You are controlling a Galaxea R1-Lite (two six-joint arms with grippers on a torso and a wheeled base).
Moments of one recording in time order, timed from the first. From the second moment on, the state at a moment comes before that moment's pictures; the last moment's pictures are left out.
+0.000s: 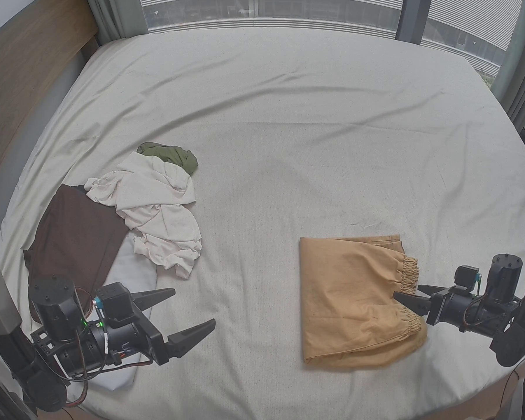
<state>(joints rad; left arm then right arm) -0.42 1.85 -0.04 -1.55 -0.35 -0.08 0.11 1.98 -0.06 -1.53 0.43 0.25</state>
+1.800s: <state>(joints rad) -0.44 1.87 -0.02 -1.55 -0.35 -0.07 0.12 2.25 -0.07 -1.54 0.44 0.25</state>
